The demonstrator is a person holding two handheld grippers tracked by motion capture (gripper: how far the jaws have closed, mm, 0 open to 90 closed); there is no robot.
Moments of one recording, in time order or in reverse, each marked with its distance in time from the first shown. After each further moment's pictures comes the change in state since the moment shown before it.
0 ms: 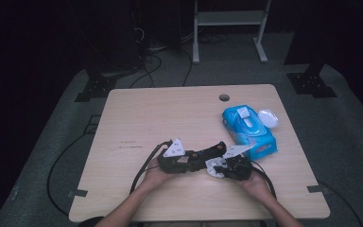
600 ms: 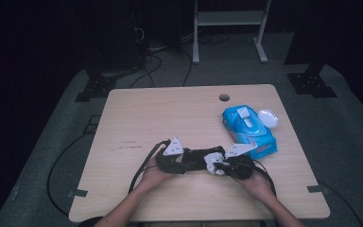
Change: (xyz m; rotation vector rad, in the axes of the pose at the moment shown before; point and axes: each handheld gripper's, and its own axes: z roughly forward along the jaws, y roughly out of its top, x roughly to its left) left arm 0.008 -0.005 -0.006 0.019 0.055 -0.055; right arm 0.005 0.008 -0.017 -0.086 -0.017 -0.022
